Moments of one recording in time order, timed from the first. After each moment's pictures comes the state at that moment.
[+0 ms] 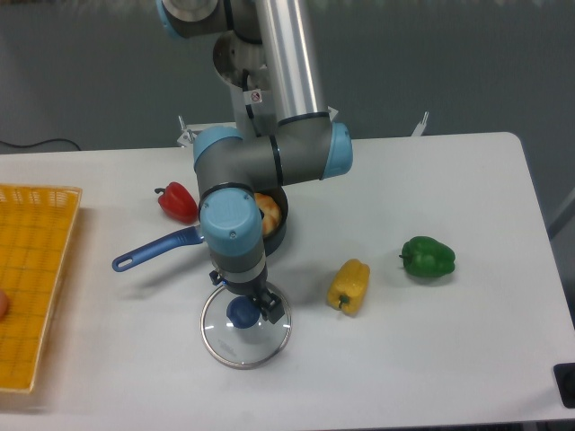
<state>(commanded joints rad) 2.26 -2.08 -1.59 -1.04 1.57 0.97</state>
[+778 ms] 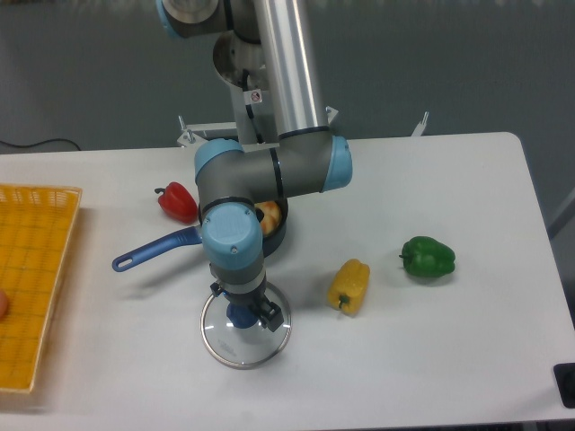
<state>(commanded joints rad) 2.25 -2.12 -1.56 -1.04 1.57 0.96</state>
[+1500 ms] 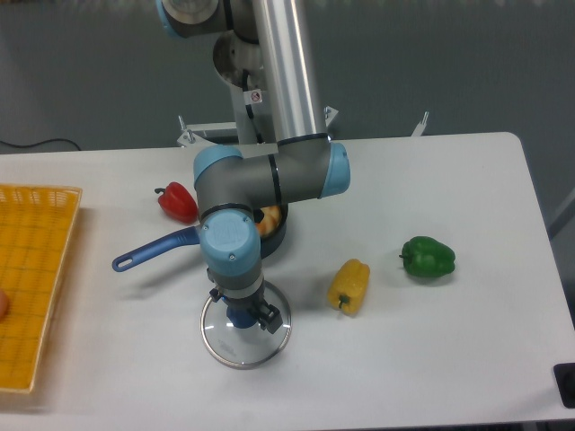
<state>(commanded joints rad) 2.24 -2.14 -1.55 -1.04 1.57 0.90</state>
